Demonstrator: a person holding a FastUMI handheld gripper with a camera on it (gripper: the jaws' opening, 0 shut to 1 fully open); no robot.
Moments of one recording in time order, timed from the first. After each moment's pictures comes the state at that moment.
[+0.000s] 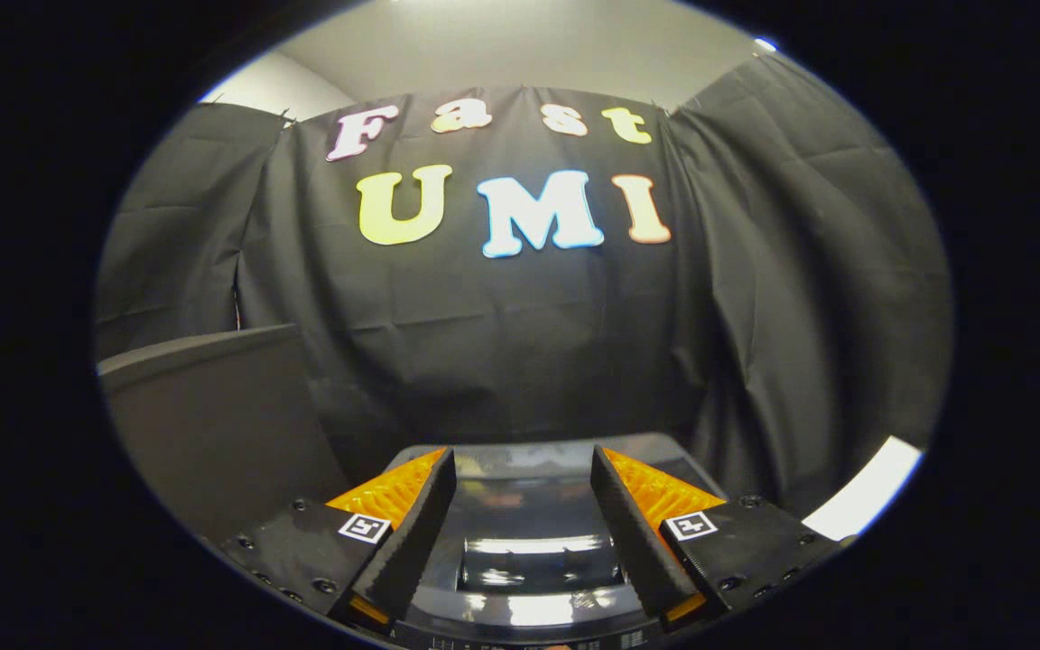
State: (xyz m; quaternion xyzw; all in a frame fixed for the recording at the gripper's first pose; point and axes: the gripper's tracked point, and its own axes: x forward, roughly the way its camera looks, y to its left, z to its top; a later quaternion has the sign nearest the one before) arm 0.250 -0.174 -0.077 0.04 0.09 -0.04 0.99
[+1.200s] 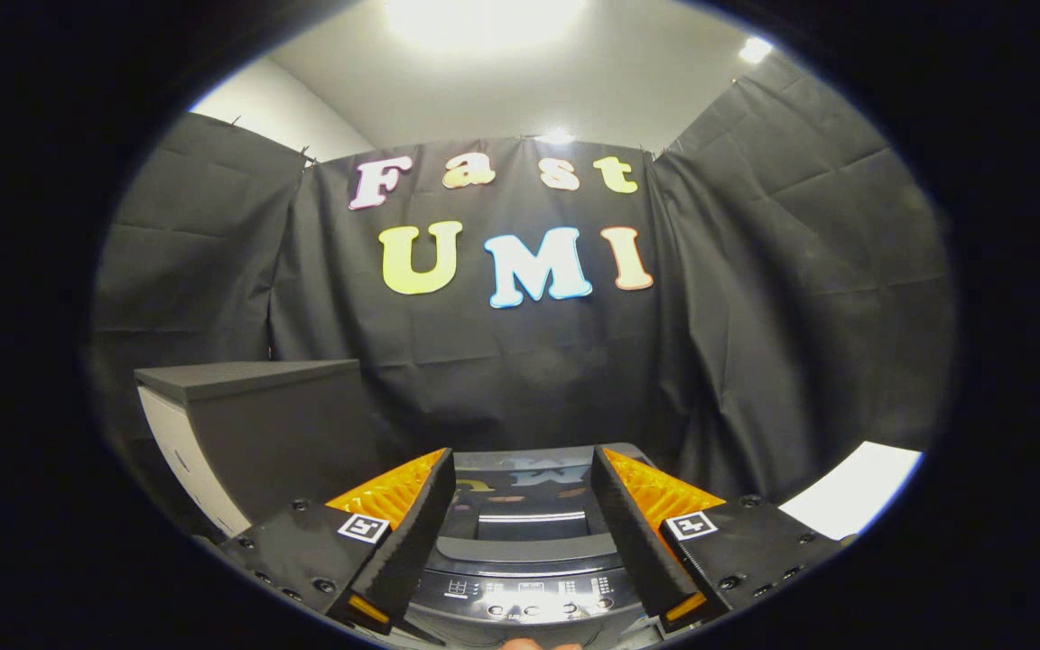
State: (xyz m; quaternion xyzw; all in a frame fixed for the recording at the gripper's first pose) arm 0.108 -0.162 -0.001 0.03 -0.01 -0.03 1.00
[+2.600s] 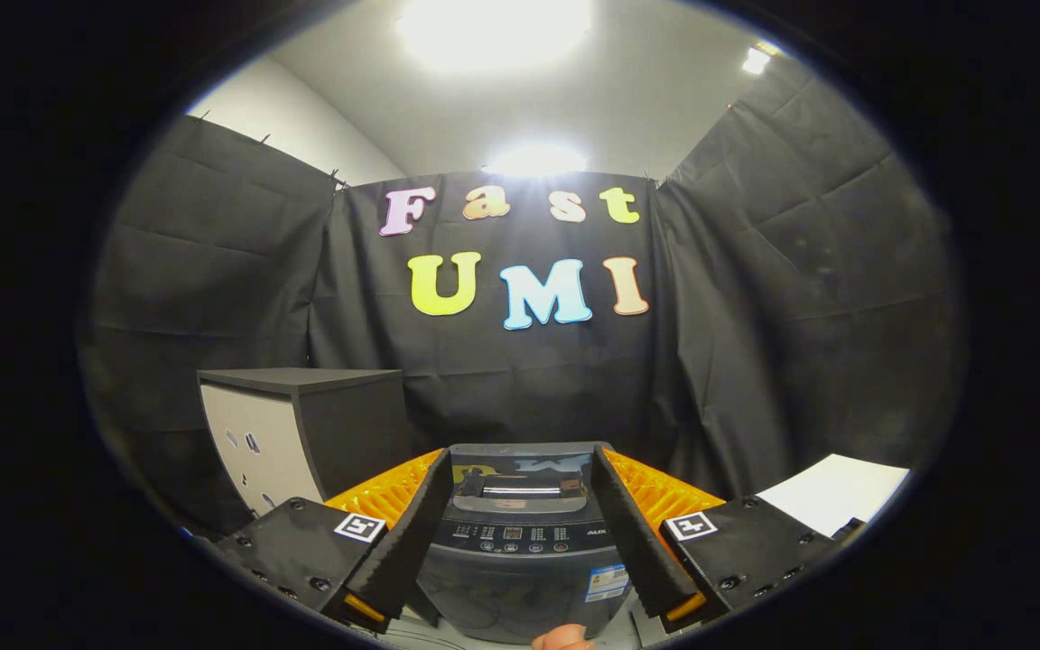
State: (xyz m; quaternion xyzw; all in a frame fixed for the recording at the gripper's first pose) arm -0.043 -0.182 0.012 0.02 -0.03 -0.01 1.00
